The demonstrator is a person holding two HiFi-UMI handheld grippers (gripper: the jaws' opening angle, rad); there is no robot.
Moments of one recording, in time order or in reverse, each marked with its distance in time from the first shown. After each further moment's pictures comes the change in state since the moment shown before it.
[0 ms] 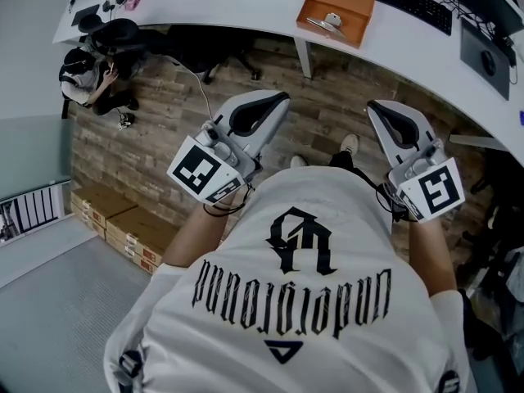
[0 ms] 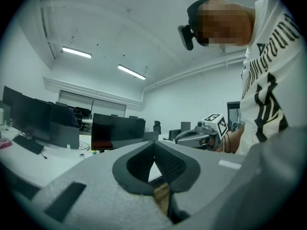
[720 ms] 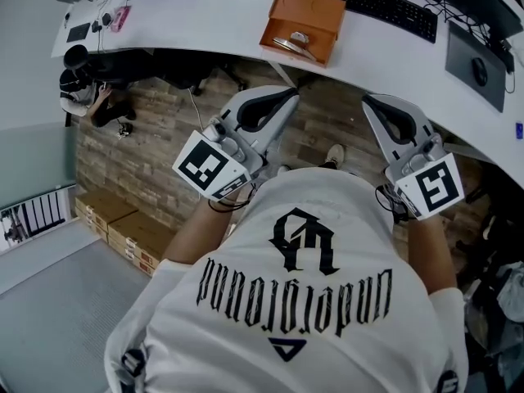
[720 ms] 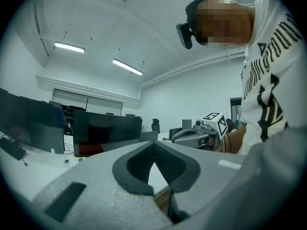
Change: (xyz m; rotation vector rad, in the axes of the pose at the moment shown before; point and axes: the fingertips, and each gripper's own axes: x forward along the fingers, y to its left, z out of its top) left arm 0.192 -0.004 0.008 0.020 0.025 -0.030; right arm -0.040 -0.166 -0.018 0.004 -0.023 0.017
